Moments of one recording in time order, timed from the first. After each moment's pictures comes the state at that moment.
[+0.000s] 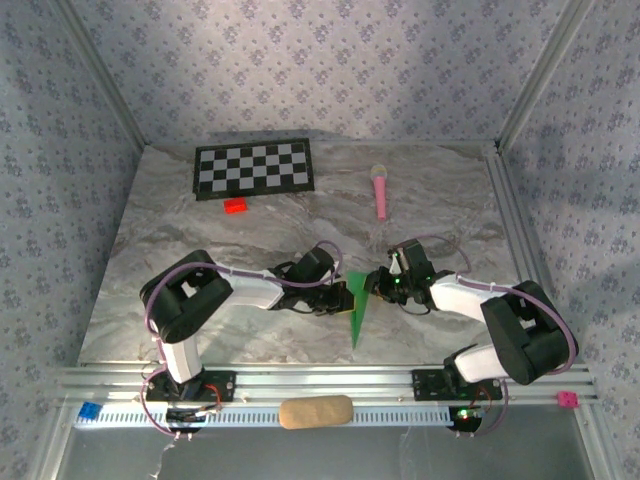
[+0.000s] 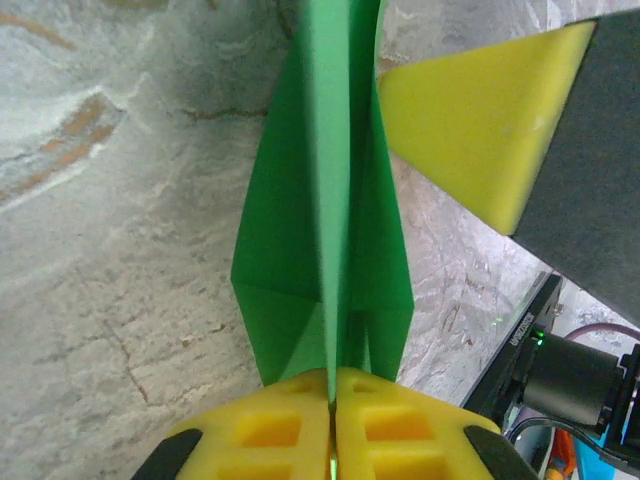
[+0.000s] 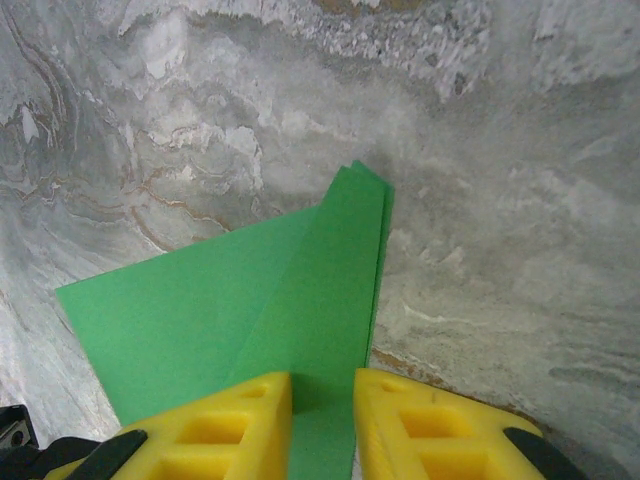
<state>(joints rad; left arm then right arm) -0.96 1.79 0.80 0.19 0.48 -1.04 0.45 1.39 0.46 -0.01 -0.38 0.80</state>
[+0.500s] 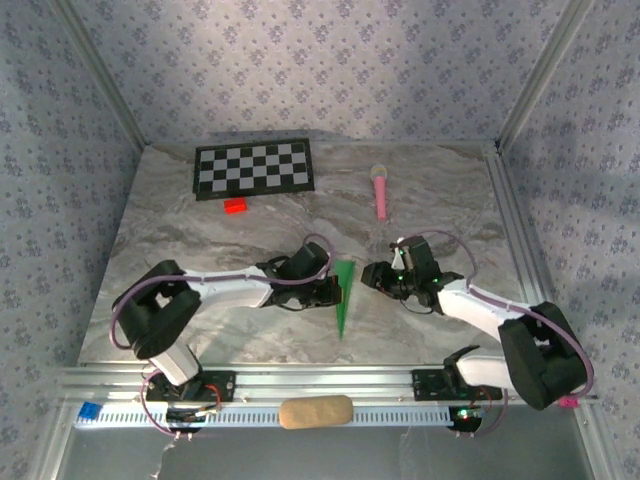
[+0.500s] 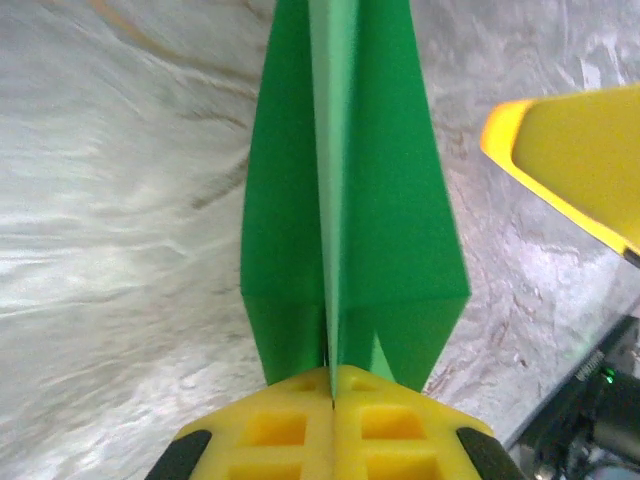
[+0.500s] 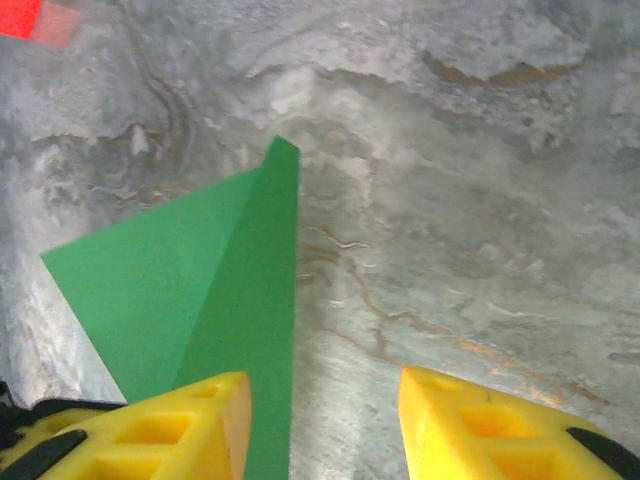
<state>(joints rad) -0.96 1.62 0.84 -0.12 0.24 -0.93 0.46 1.25 0.46 -0.03 -0.38 0.79</state>
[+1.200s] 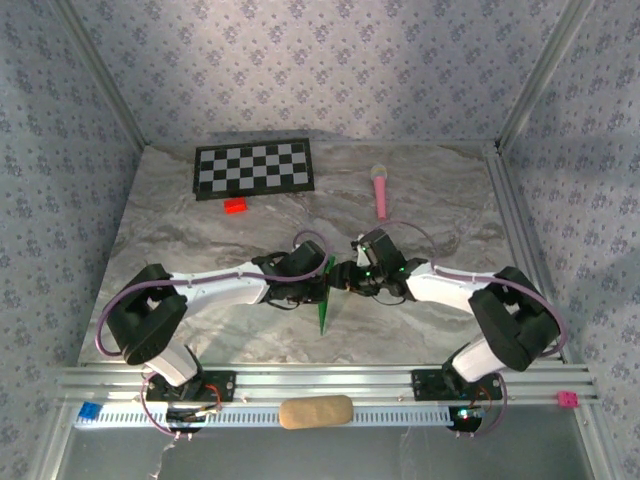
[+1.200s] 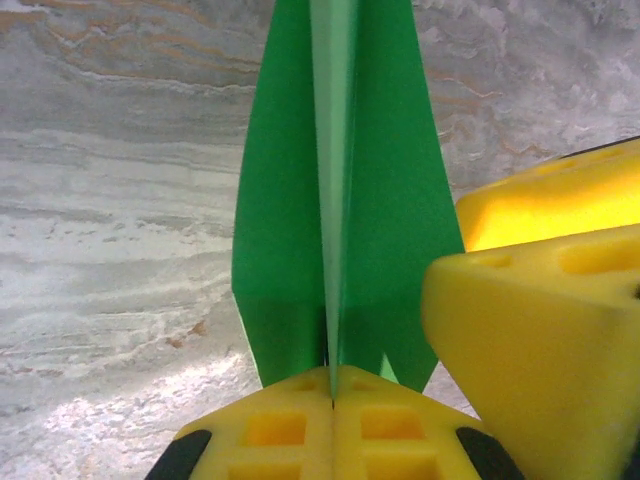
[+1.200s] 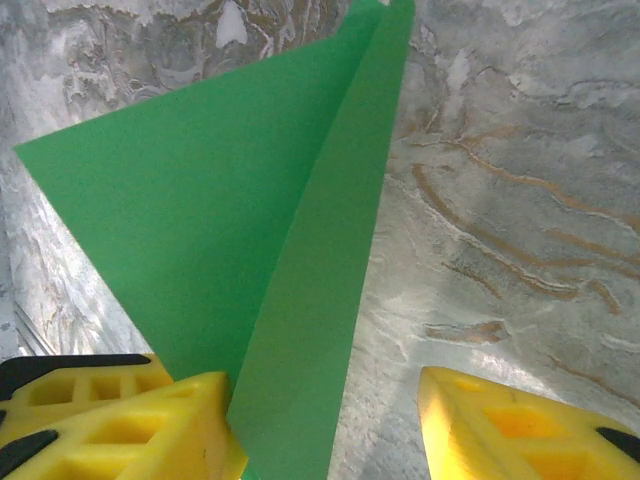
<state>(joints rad) -0.96 1.58 0.89 -0.36 0.06 -0.87 0.66 1.50 0.66 -0.02 -0.40 0.81</state>
